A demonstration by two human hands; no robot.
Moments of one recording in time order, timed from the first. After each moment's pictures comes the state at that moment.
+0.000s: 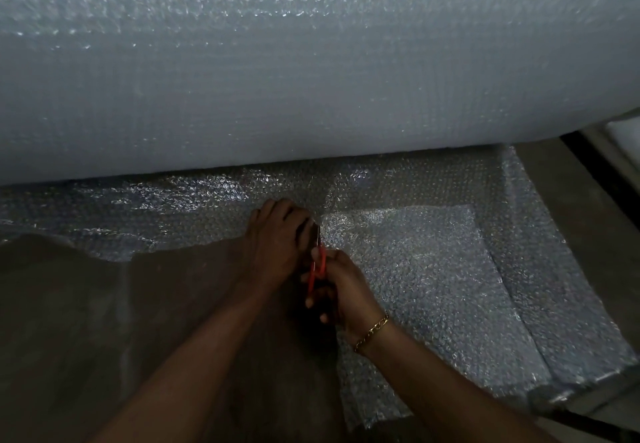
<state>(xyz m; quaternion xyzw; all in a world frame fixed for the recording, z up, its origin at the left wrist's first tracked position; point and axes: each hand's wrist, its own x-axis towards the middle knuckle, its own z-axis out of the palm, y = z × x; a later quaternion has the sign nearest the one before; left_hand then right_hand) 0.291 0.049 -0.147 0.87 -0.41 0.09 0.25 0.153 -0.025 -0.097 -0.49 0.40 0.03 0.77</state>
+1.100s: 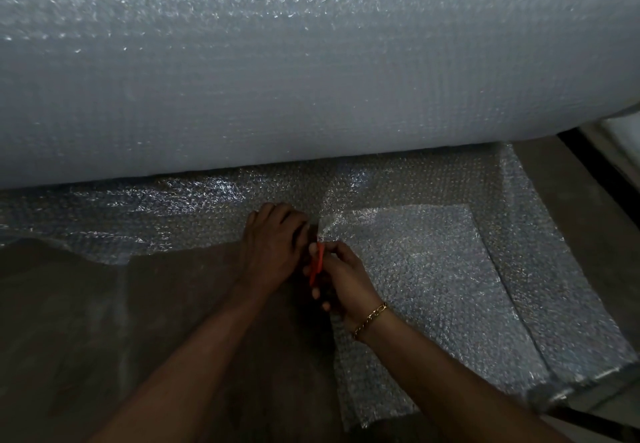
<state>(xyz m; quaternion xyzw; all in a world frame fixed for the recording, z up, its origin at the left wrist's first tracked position) 0.291 0.050 -0.149 0.87 -0.42 0.10 0.25 0.162 -0.035 -0.103 -0.51 0.39 0.01 0.77</state>
